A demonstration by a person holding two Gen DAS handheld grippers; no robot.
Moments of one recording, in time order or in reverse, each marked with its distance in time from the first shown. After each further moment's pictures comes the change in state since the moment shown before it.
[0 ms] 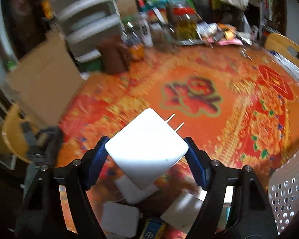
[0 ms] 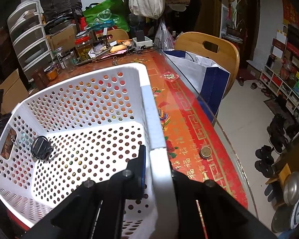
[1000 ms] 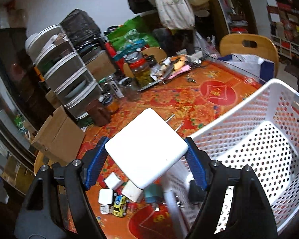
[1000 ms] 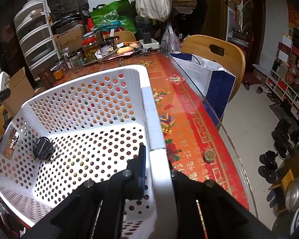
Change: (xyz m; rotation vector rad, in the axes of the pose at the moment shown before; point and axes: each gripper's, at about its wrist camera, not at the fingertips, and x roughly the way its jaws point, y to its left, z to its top) left arm -0.220 -0.154 0.001 0.282 -0.201 0.001; right arm 0.005 -0.003 0.002 -0.034 -0.023 0.052
